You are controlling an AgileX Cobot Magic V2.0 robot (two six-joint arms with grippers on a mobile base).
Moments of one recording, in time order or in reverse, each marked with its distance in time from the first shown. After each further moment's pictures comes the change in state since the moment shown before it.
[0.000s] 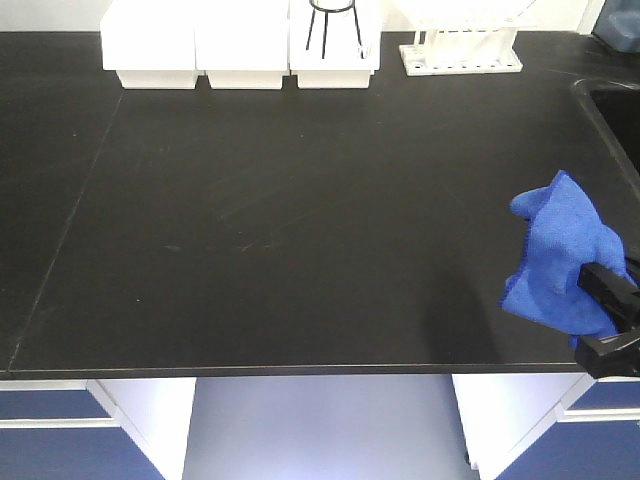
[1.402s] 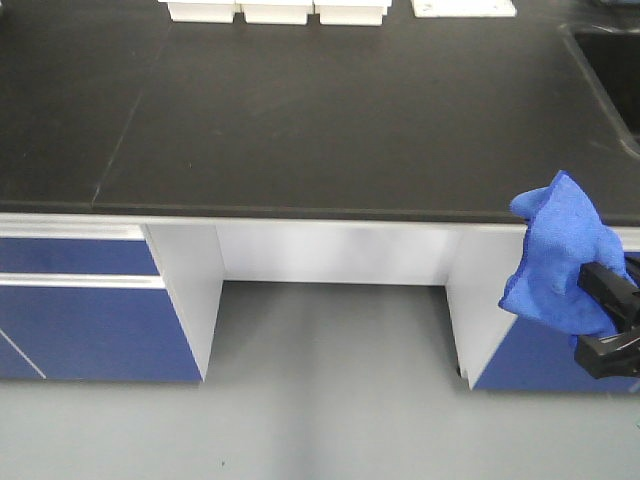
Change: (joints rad) left arm 0.000 0.000 0.000 0.000 0.000 0.000; right arm 0.000 0.000 0.000 0.000 0.000 0.000
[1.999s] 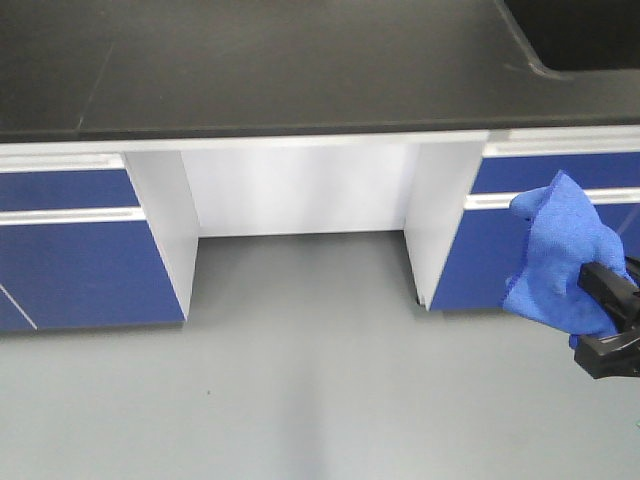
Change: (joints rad) left arm 0.000 0.000 0.000 0.000 0.000 0.000; right arm 0.000 0.000 0.000 0.000 0.000 0.000
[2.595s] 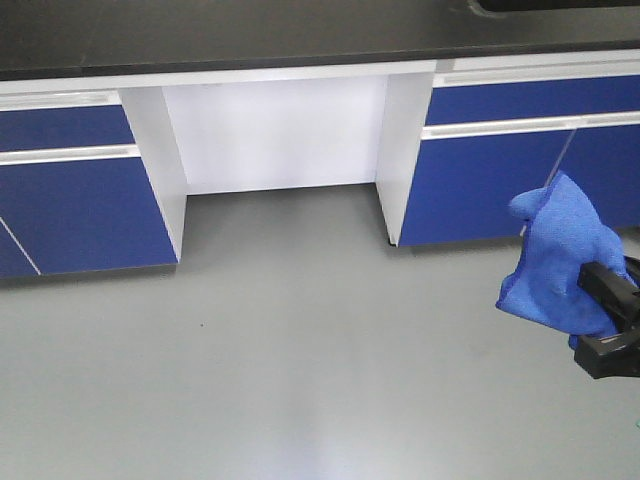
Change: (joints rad) left arm 0.000 0.000 0.000 0.000 0.000 0.000; right arm 0.000 0.000 0.000 0.000 0.000 0.000
